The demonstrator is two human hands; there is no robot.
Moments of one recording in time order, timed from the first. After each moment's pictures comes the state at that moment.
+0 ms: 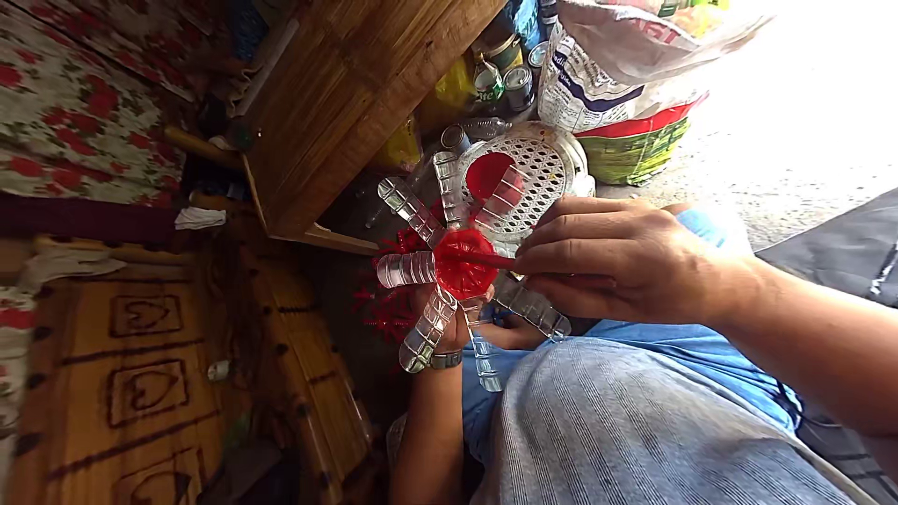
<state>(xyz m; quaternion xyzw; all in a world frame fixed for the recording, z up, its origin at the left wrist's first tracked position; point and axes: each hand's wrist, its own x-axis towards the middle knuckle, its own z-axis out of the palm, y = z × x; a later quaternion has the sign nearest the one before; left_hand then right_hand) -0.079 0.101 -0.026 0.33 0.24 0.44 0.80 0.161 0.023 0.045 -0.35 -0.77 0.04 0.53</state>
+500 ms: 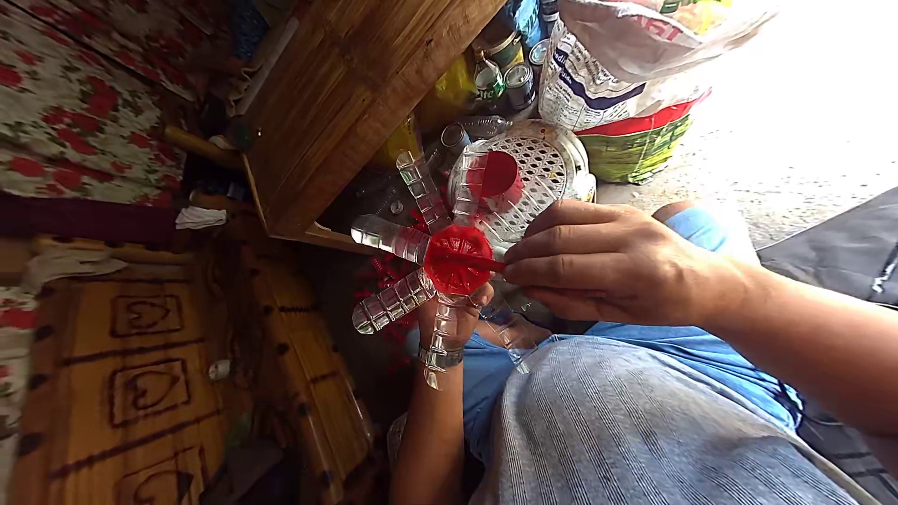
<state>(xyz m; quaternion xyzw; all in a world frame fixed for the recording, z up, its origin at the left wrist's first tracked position) -0.073 0.102 -0.015 0.29 0.19 0.40 0.85 0.159 0.025 0.038 -0.33 -0.79 0.02 0.51</state>
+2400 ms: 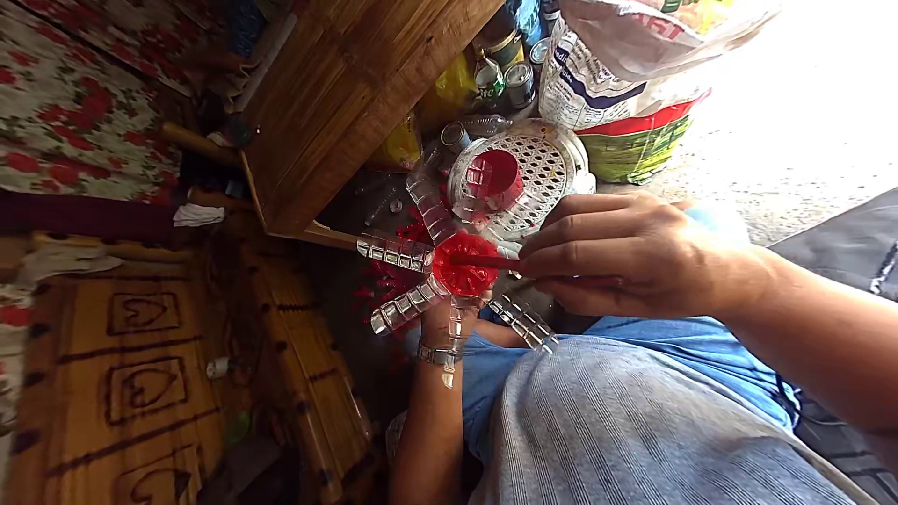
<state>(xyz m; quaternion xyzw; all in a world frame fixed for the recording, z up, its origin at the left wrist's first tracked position) -0.072 0.101 -0.021 0.26 0.32 0.41 0.81 0.170 0.024 0.039 -0.33 -0.79 0.04 0.51</state>
